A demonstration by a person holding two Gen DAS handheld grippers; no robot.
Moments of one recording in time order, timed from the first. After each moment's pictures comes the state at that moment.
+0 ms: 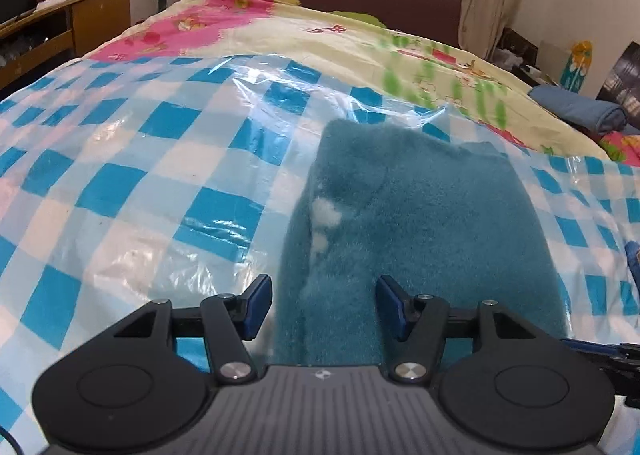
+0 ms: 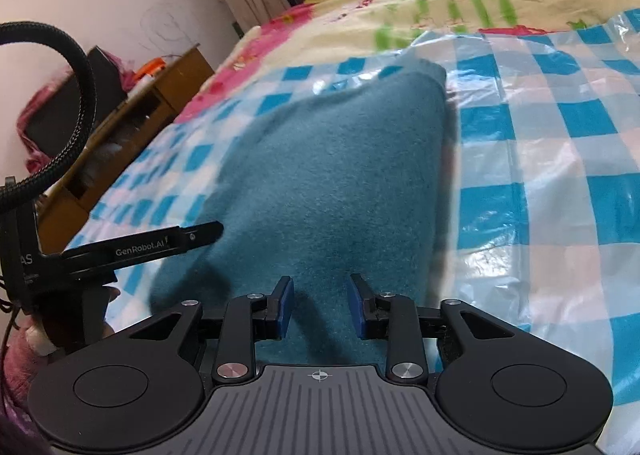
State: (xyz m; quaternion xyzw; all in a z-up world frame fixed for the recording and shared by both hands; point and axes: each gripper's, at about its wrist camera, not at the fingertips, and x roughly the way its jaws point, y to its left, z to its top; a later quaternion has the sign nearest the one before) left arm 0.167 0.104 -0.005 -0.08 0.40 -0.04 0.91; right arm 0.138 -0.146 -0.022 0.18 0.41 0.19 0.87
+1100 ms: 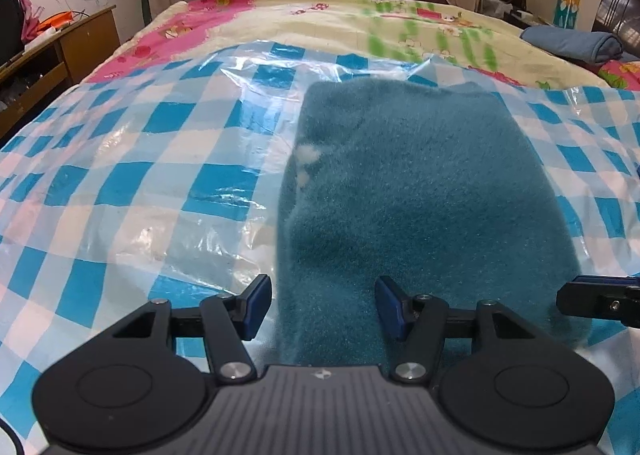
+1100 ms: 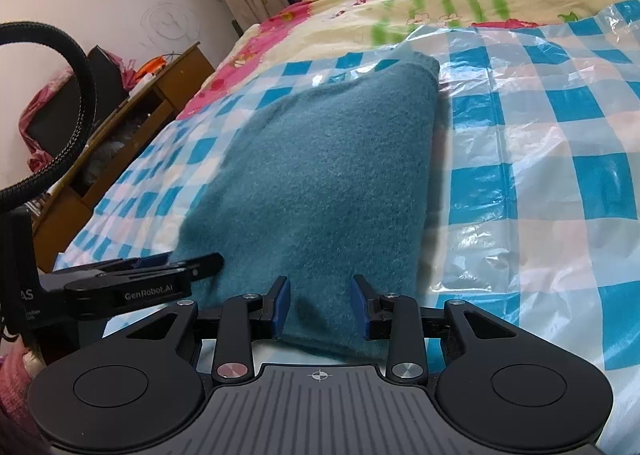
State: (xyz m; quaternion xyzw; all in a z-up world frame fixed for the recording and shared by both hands) left arm 0.138 0.078 -0.011 0.02 0.42 -0.04 0.90; right arm 0.125 -0.150 -0.029 0.18 0.42 0.19 0.87
